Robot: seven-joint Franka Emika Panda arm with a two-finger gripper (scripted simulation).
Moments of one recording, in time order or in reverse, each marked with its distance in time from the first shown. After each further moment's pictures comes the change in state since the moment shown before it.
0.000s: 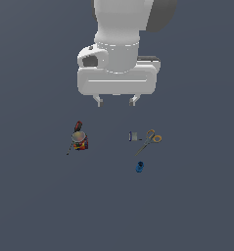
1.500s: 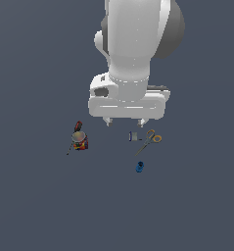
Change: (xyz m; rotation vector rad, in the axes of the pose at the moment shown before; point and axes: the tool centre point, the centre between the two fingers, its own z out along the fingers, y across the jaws) arm 0.038 -0.026 0.051 0.015 -0.006 0.098
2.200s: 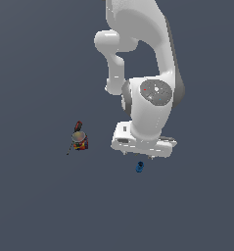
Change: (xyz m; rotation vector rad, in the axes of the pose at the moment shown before) arm 0.019 -0.058 0.145 -0.002 -0.061 0.119
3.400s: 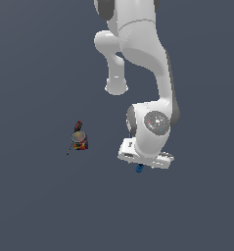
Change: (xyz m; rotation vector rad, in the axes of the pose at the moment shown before) arm -0.005 -0.024 0.092 -0.003 -0.023 0.051
